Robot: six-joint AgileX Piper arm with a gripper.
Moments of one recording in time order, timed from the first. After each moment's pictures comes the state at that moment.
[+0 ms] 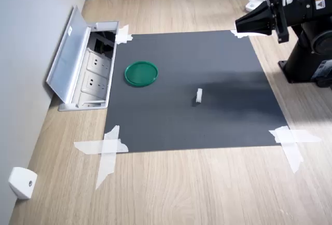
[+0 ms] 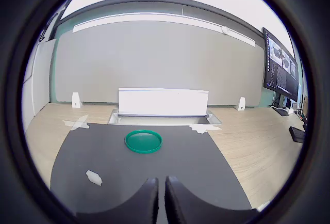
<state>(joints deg) -7.5 -0.6 -3.0 1.0 19.2 -4.0</state>
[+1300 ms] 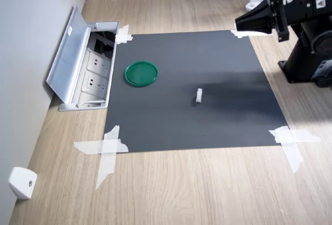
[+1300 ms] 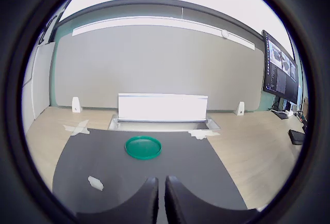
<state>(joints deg) -7.5 1.1 -5.4 1.0 18.8 -4.0</state>
